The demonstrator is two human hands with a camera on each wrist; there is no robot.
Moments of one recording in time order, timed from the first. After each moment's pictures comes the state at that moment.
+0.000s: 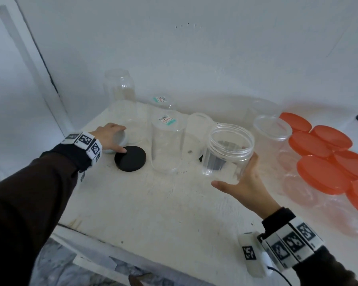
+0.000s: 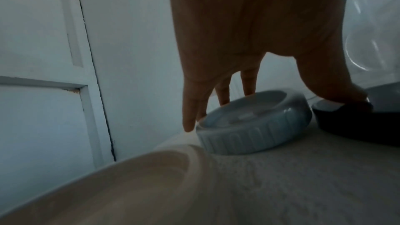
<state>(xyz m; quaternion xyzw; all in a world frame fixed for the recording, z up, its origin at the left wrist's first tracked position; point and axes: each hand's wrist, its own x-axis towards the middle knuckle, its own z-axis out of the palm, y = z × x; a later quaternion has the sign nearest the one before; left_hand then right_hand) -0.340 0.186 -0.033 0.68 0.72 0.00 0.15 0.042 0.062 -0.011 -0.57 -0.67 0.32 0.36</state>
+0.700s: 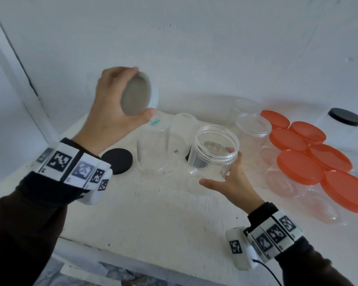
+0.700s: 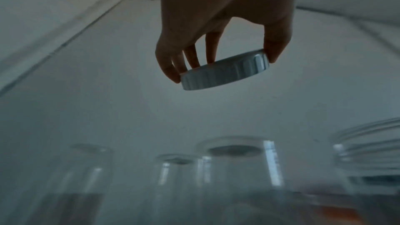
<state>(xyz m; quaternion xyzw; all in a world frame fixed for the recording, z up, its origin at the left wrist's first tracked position) -0.231 0.097 0.080 0.73 0.48 0.49 0.04 0.048 0.058 -0.013 -0.57 -0.65 0.34 0.38</state>
